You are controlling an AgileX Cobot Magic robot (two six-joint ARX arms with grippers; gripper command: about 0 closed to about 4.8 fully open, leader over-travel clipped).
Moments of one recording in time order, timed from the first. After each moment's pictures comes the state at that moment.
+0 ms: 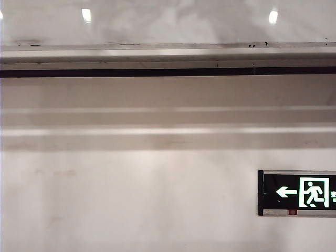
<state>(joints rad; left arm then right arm) -0.30 0.80 1.11 -0.13 0.18 -0.04 0.67 1.33 1.56 -0.11 0.39 -0.16</state>
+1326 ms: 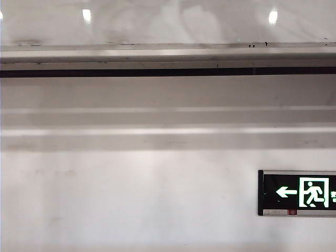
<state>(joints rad) -0.30 0.80 1.11 -0.13 0.20 -0.06 0.65 1.32 1.56 -0.07 0.36 -0.19</state>
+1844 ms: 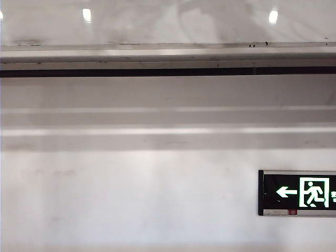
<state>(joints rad) -0.30 0.79 1.11 -0.13 0.20 -0.06 0.64 1.36 1.56 -0.07 0.40 -0.19</state>
